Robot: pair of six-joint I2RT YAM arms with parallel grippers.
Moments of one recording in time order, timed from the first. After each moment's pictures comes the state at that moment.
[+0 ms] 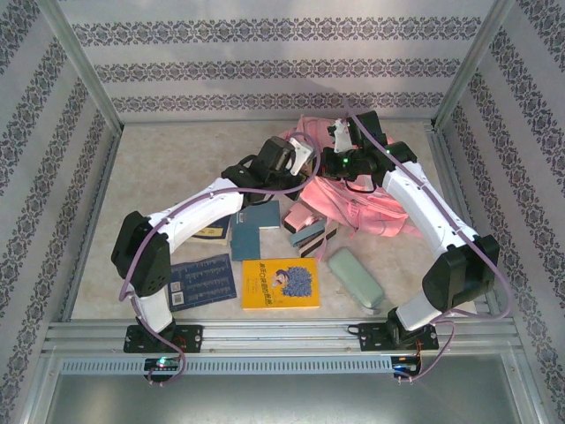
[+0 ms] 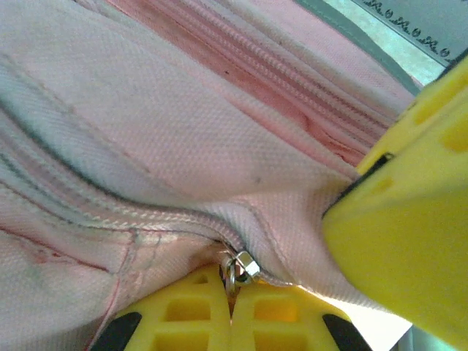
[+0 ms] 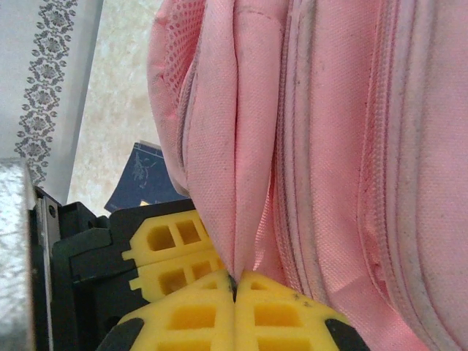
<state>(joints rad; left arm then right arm) -0.68 1.79 1.53 -0.40 0.07 -0.08 0.34 1.55 1.49 -0.79 -0.47 0.47</state>
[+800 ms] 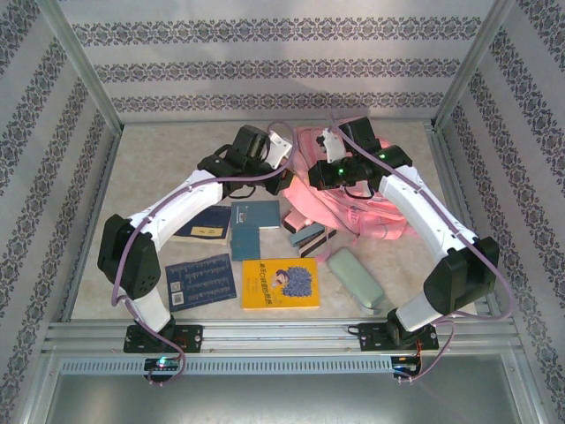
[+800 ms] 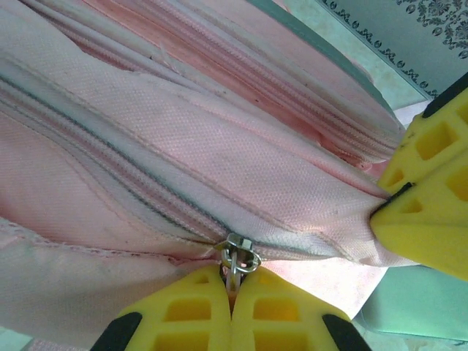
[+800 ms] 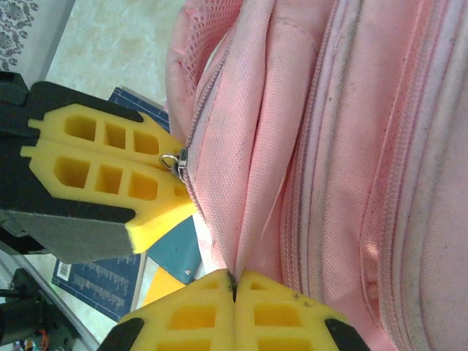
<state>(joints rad) -0.55 1.73 1.52 -0.52 0.35 -0.05 0.39 1.53 1.47 -0.84 -0.44 0.23</state>
